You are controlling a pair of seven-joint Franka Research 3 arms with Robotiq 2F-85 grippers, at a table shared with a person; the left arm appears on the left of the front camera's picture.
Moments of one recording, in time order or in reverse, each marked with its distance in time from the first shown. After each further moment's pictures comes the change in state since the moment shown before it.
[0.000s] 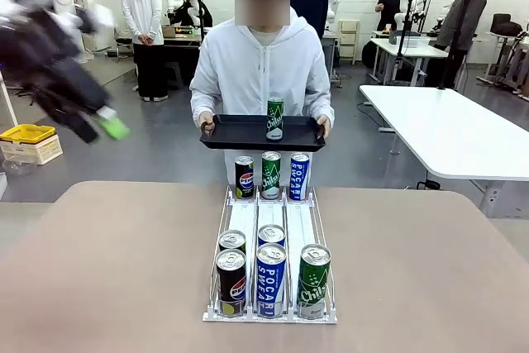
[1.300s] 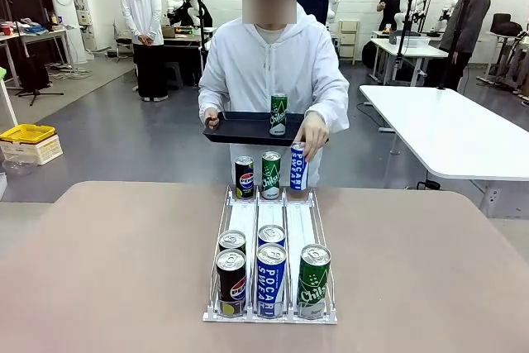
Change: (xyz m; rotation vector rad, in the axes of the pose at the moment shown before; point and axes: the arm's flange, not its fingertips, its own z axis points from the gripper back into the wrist) left arm -0.104 0.145 0.140 -0.086 -0.399 0.038; right arm 0.000 0.001 -0.001 0.001 0.000 0.002
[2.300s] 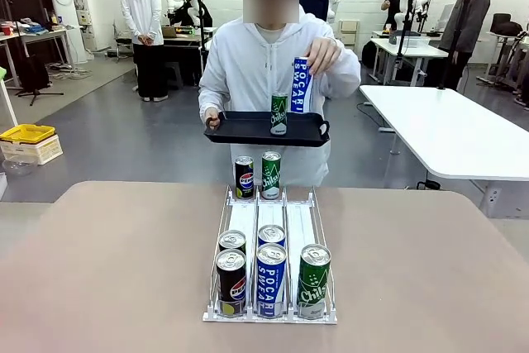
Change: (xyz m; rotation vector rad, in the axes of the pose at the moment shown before) left arm 0.000 0.000 0.000 0.000 0.000 0.000; right arm 0.000 0.000 0.000 0.000 -0.001 0.000
